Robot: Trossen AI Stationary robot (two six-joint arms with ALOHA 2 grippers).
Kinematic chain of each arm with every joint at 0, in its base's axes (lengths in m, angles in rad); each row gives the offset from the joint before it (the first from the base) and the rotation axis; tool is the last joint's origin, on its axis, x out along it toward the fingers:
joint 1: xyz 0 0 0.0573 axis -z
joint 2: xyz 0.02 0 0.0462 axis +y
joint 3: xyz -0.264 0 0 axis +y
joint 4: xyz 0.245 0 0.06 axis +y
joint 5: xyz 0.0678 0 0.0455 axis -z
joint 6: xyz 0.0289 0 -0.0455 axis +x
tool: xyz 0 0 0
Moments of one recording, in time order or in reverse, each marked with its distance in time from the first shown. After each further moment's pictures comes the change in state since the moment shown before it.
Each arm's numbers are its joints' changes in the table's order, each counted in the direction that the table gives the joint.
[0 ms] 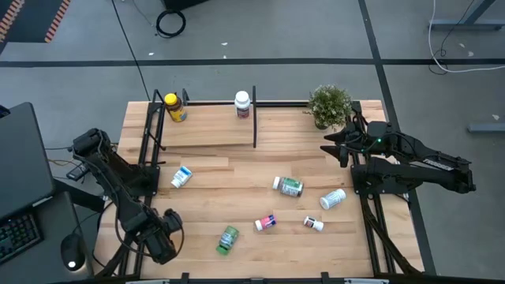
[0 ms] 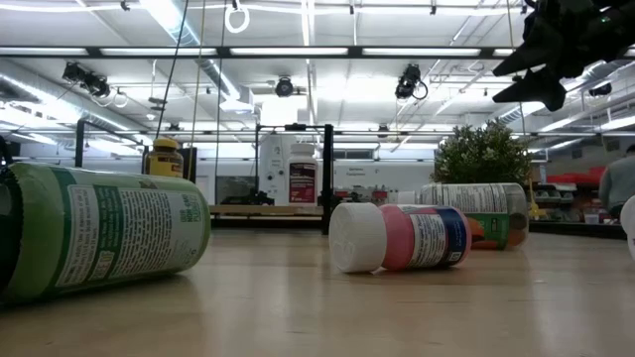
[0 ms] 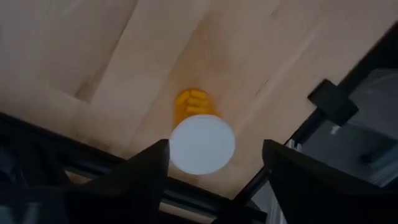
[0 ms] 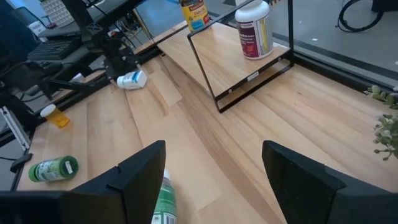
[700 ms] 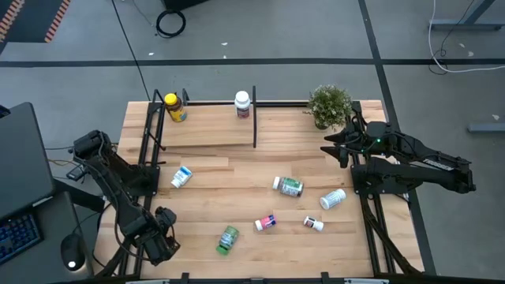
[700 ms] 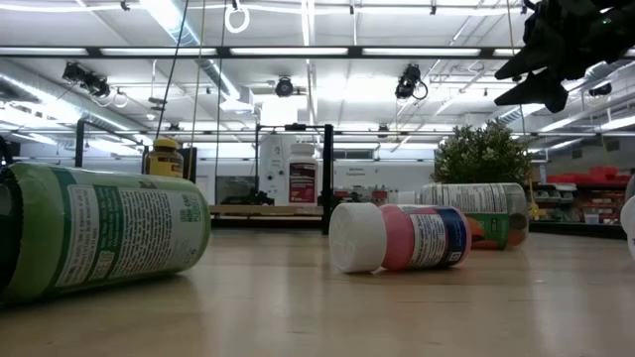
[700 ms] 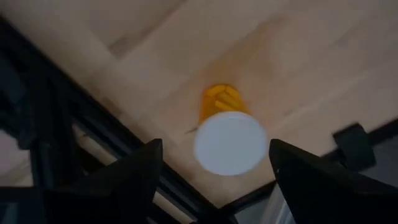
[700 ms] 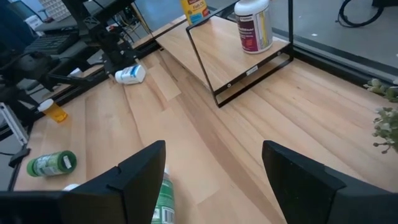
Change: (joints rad) left arm 0.033 0.026 0.003 0.054 -0.002 -0.359; right arm 0.000 0.000 0.000 0.020 -0.005 -0.001
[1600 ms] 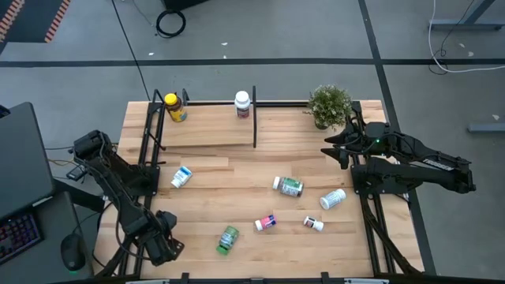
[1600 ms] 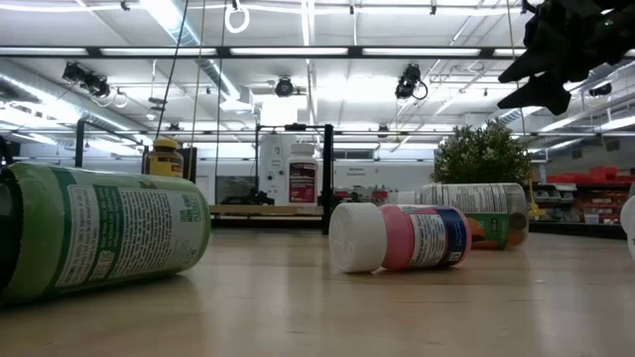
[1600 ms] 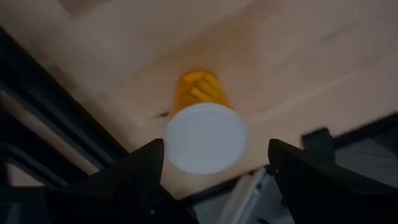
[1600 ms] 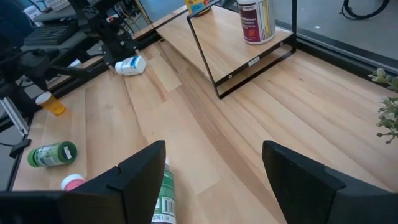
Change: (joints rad) left arm -0.002 0.001 0.059 -0.184 0.028 -0.153; right arm 0.000 0.000 0.000 0.030 -0.014 -0.007
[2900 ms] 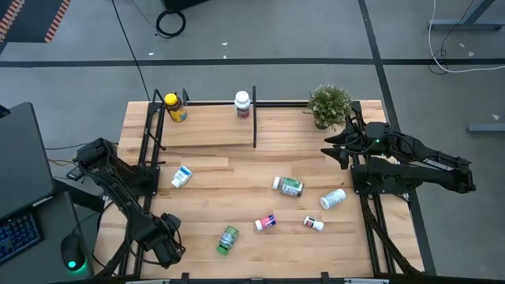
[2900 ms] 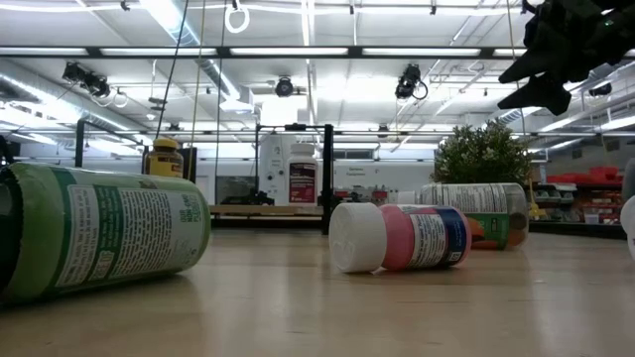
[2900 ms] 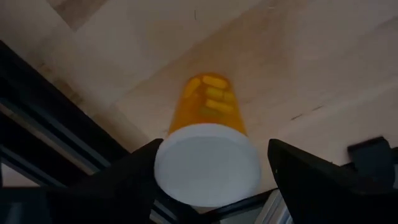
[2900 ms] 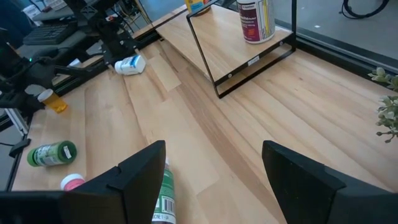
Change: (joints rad) left arm -0.023 0.108 0.000 0.009 0.079 0.116; right arm 0.000 0.000 0.000 0.003 0.000 0.000
